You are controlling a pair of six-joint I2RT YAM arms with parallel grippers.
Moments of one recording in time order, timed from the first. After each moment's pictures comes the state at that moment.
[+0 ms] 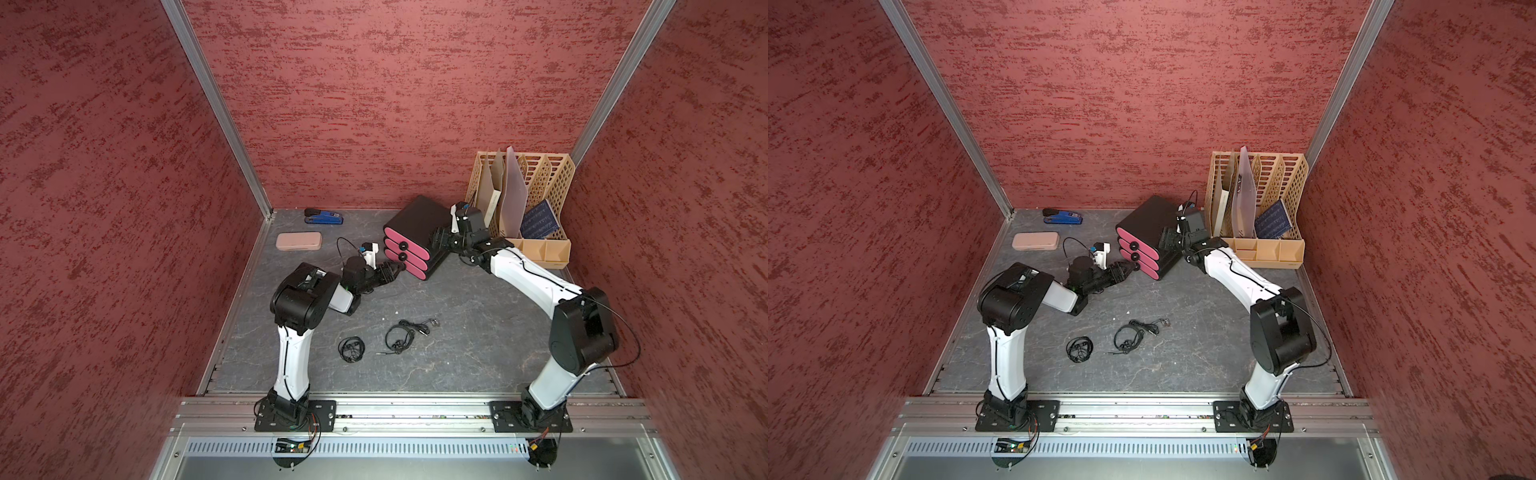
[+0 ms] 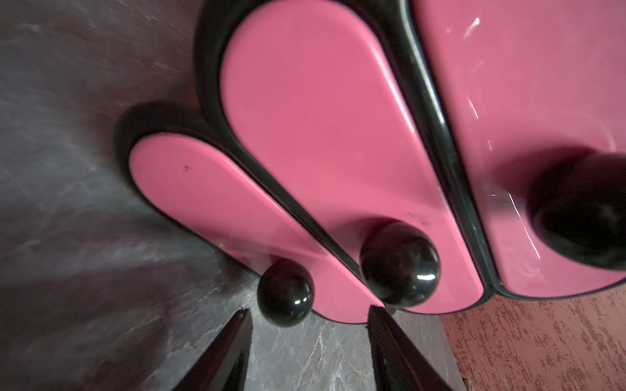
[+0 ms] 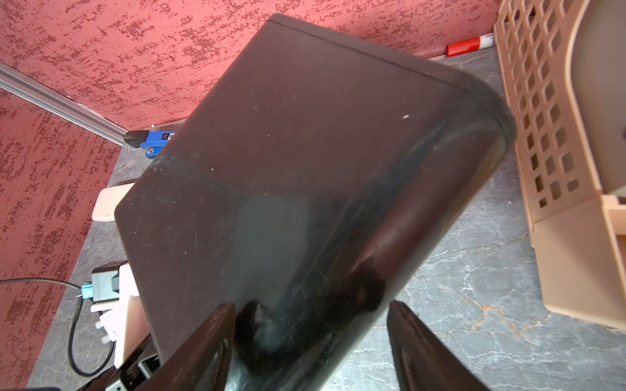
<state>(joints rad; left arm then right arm) -0.39 2.10 0.85 0.96 0.48 -0.84 0.41 1.72 1.36 -0.29 -0.02 0.50</state>
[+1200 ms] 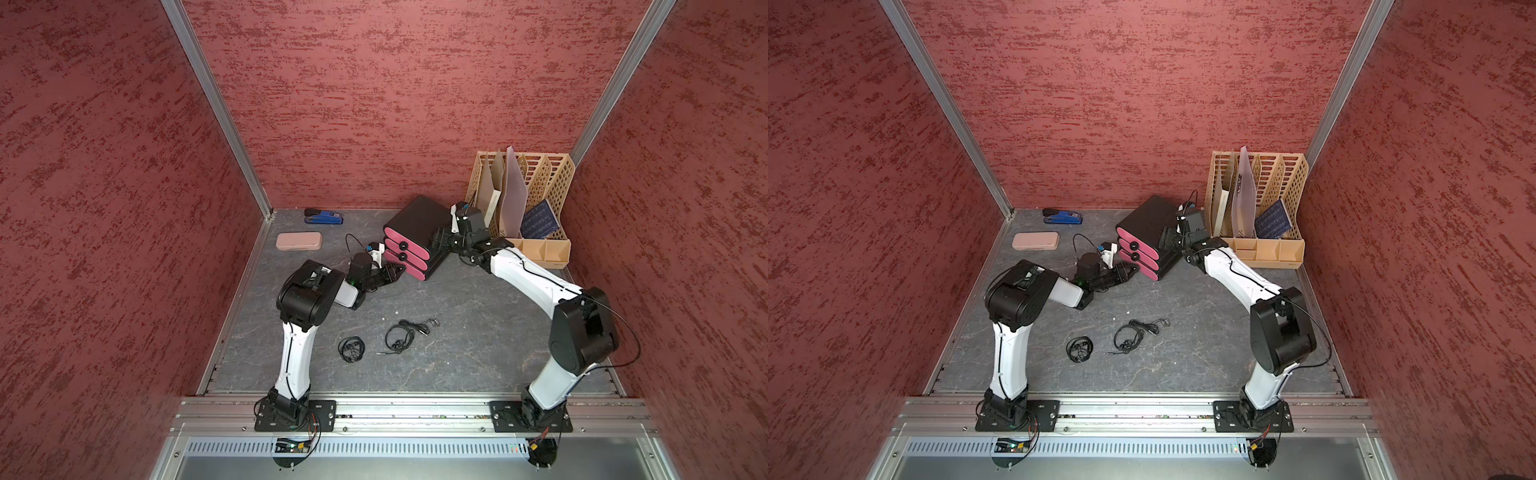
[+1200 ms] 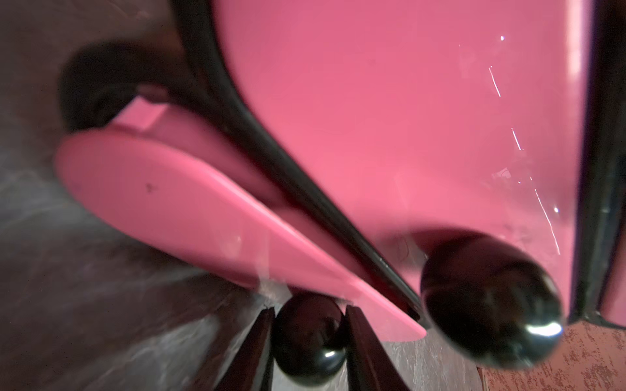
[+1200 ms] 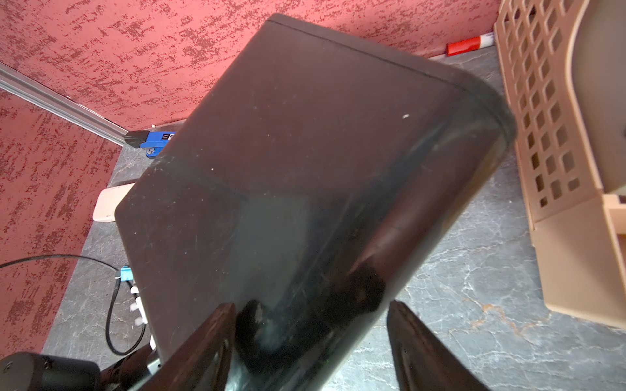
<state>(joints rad) -0.40 2.13 0.91 0.84 0.49 -0.79 0.41 1.72 1.36 -0.29 -0.02 0.51</state>
